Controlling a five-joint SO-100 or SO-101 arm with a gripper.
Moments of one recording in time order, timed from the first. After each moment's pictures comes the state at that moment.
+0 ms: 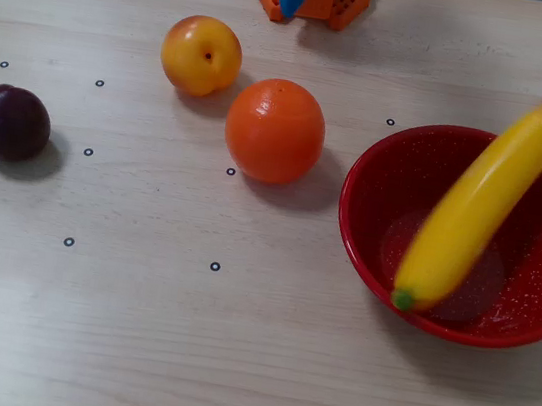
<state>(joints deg) 3.5 139.0 107.4 82.5 -12.7</state>
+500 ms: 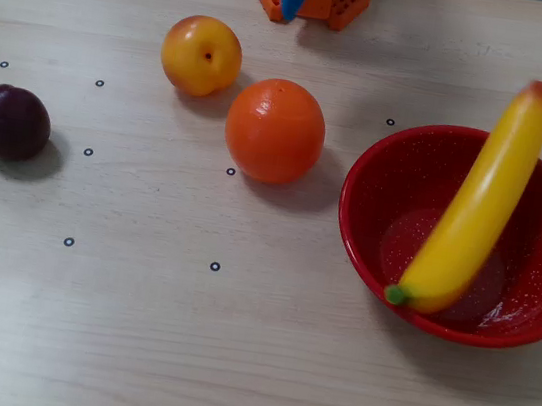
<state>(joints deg) 2.4 170.9 137.1 82.5 -9.1</state>
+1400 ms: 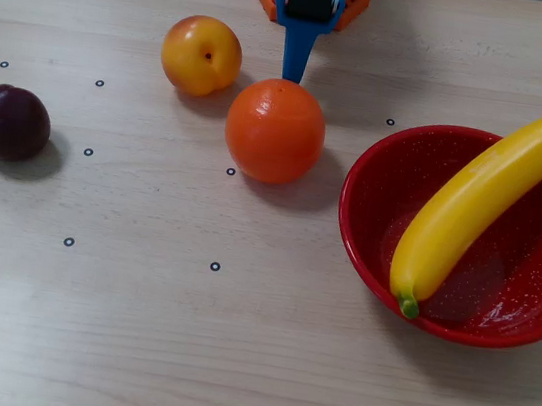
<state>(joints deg) 1.1 190.0 173.0 73.7 1.3</state>
